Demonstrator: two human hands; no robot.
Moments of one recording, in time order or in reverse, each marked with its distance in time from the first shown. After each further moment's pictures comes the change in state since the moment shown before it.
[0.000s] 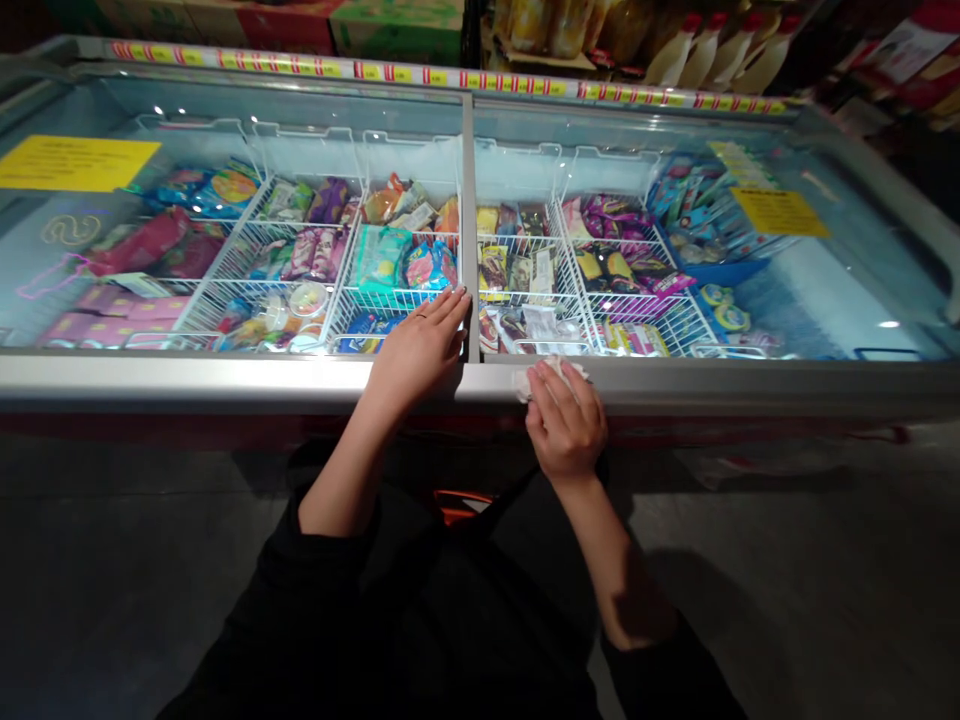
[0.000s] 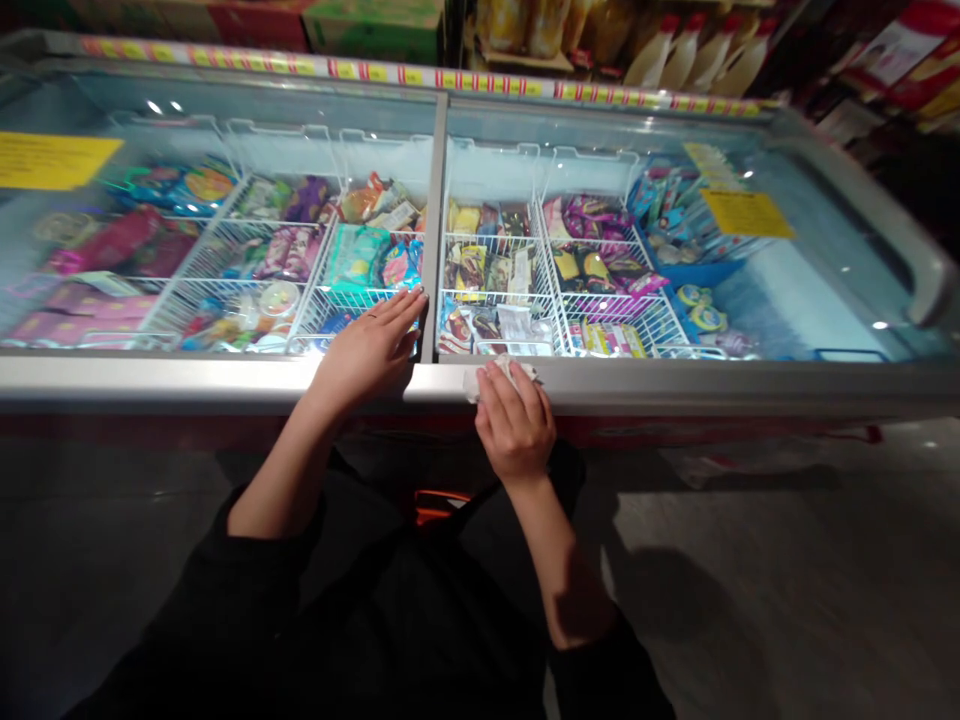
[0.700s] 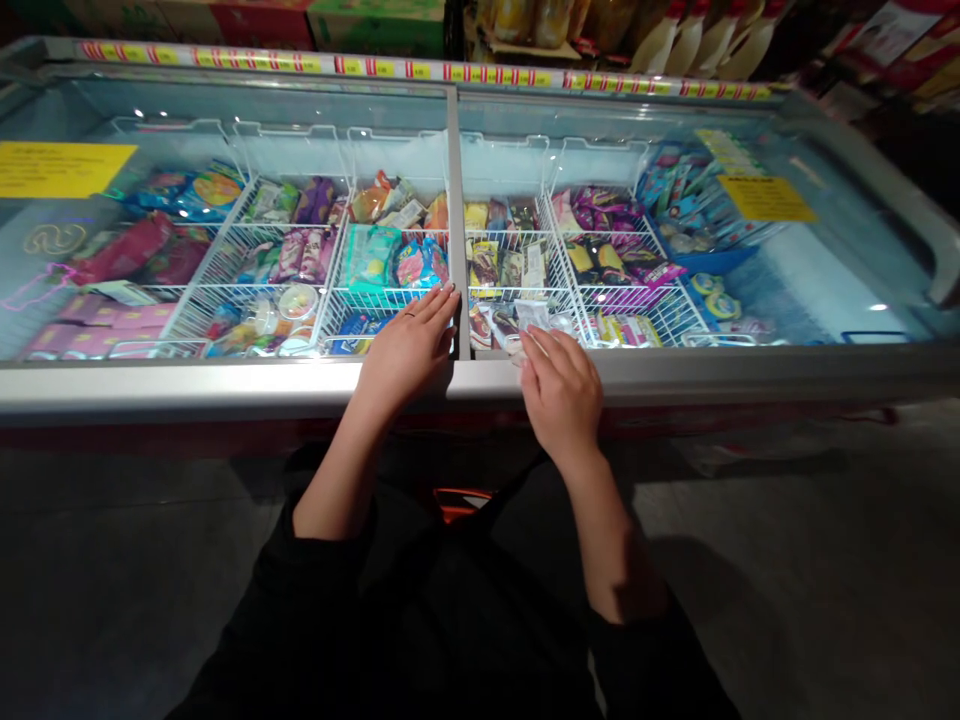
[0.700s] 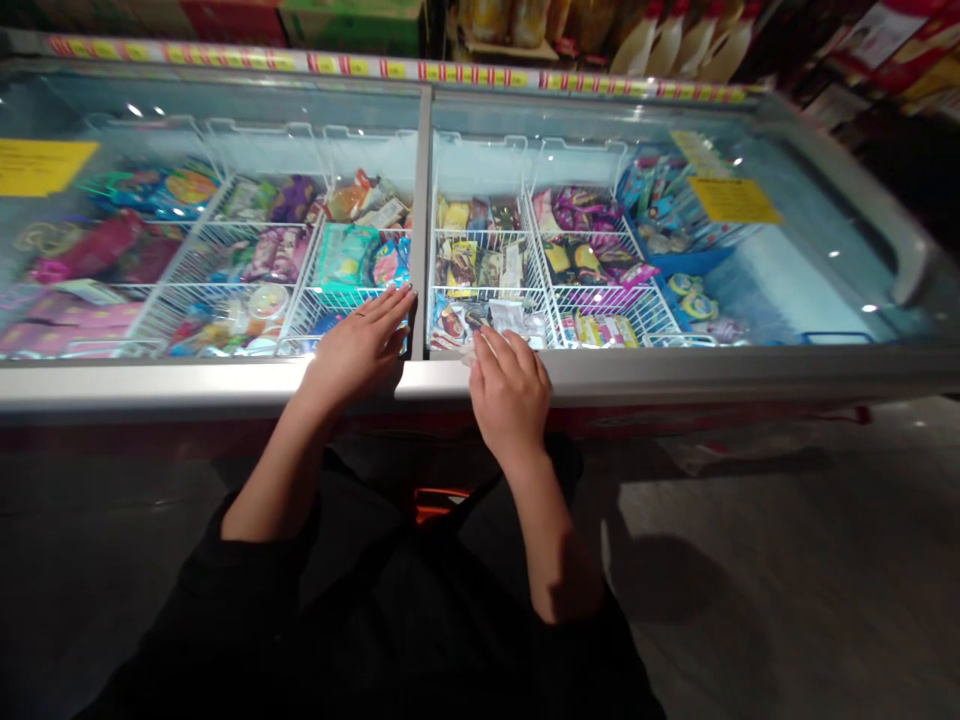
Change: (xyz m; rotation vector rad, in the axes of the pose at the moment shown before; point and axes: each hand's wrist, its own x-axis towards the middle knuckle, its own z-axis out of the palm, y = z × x) left_hand 0.000 -0.003 0.003 -0.007 0.020 -0.011; right_hand 0.044 0.001 -0.003 0.079 -0.259 0.190
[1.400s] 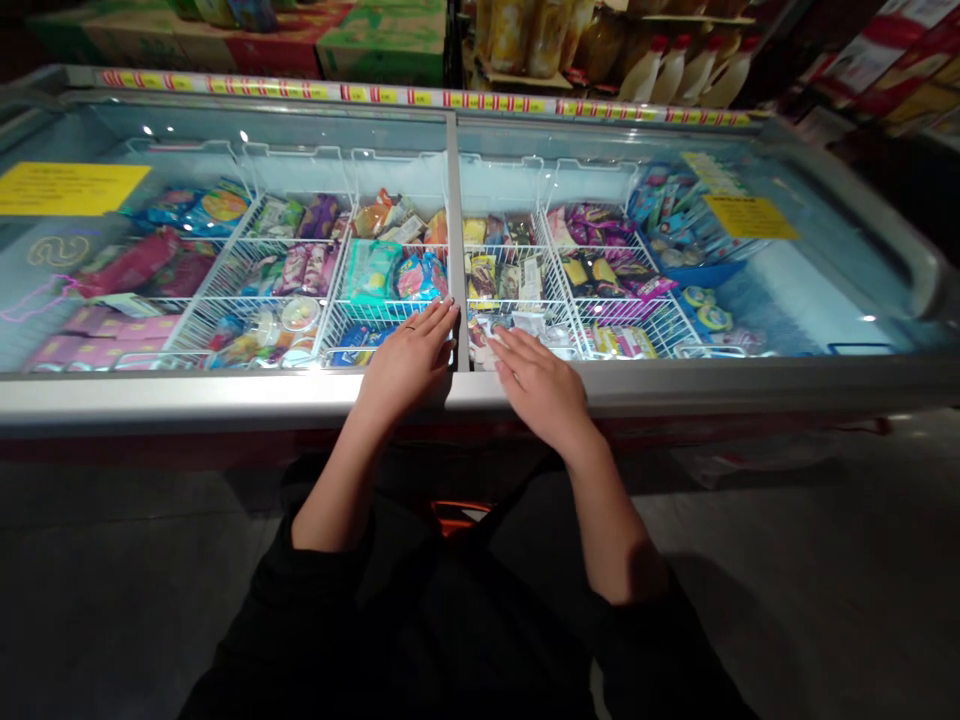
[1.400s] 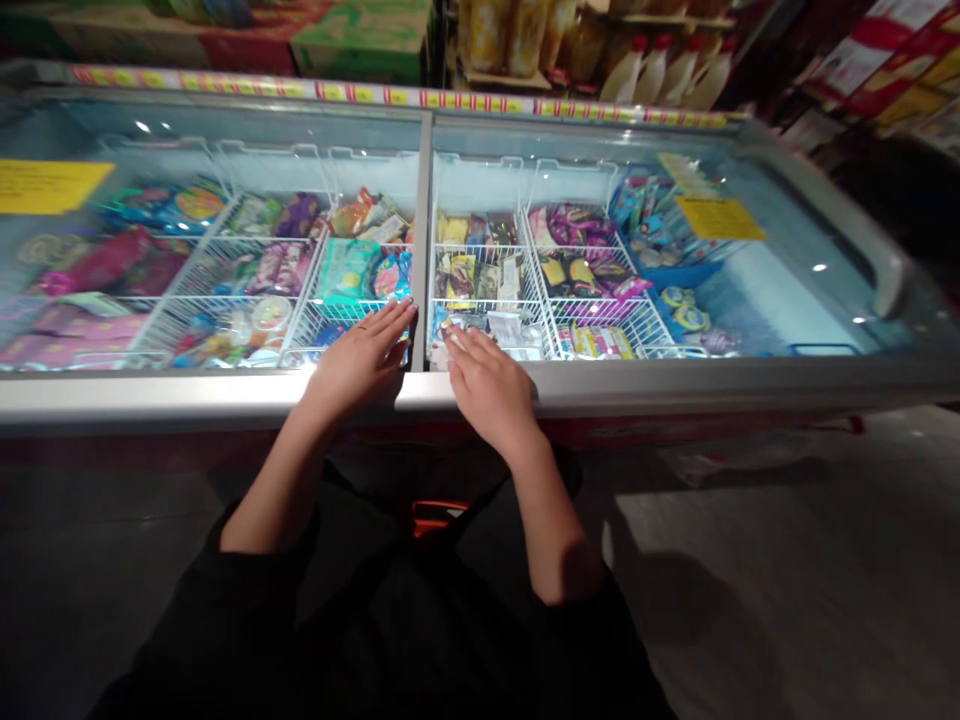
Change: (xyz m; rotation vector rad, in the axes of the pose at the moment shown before) left_hand 0.000 -0.001 0.000 0.000 -0.013 0.020; right_hand 0.035 0.002 -0.001 0.117 -0.264 -0.088
